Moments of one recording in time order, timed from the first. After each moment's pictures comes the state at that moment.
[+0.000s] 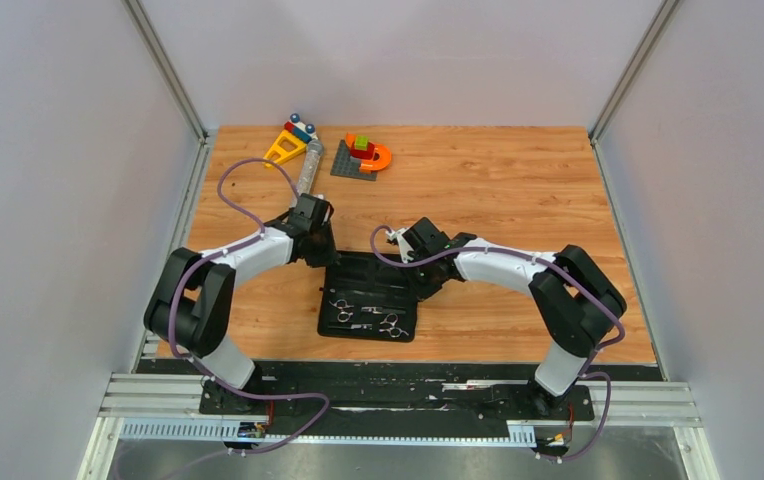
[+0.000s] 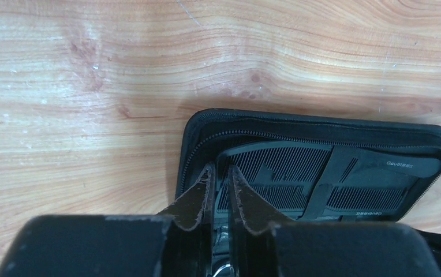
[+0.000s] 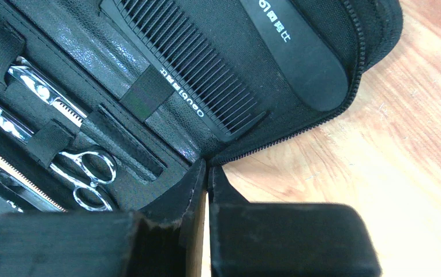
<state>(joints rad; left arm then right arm) -0.42 1.60 0.91 -0.32 0.03 -0.58 0.76 1.72 1.01 -0.44 -0.17 0.13</state>
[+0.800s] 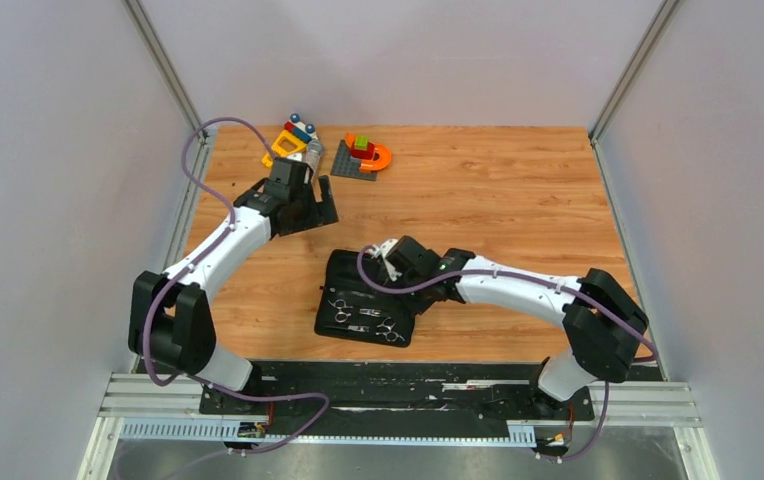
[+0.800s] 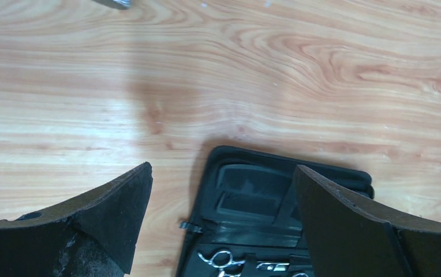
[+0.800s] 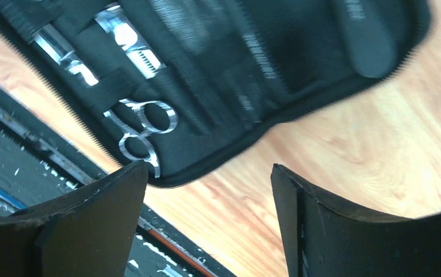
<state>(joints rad) -0.35 1.50 1.15 -0.52 -0.06 -0.53 0.92 1.56 1.02 -0.57 -0.02 0.18</state>
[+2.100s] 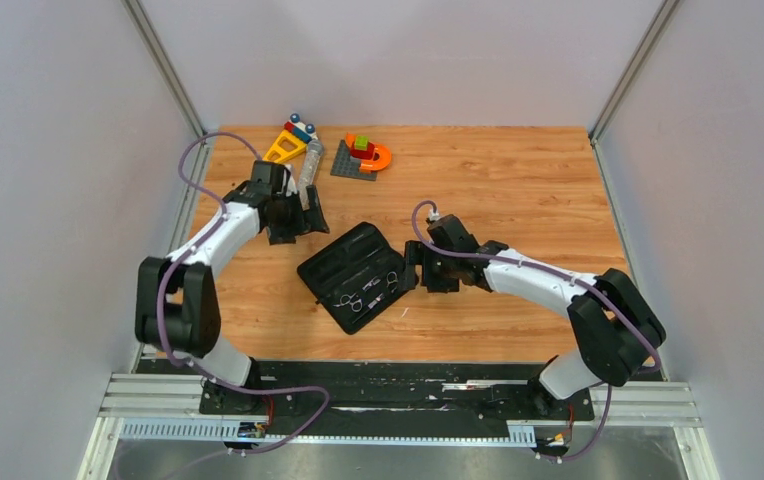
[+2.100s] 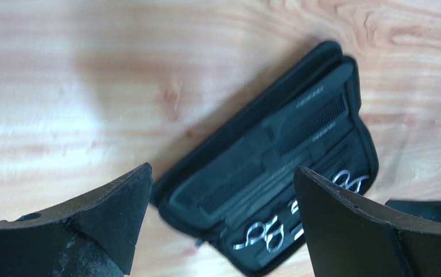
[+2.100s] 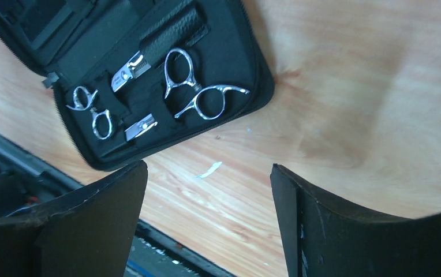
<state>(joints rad) -0.17 1.50 1.07 -0.57 0.19 -0.42 0.68 1.52 0.89 -0.32 -0.12 0.61</state>
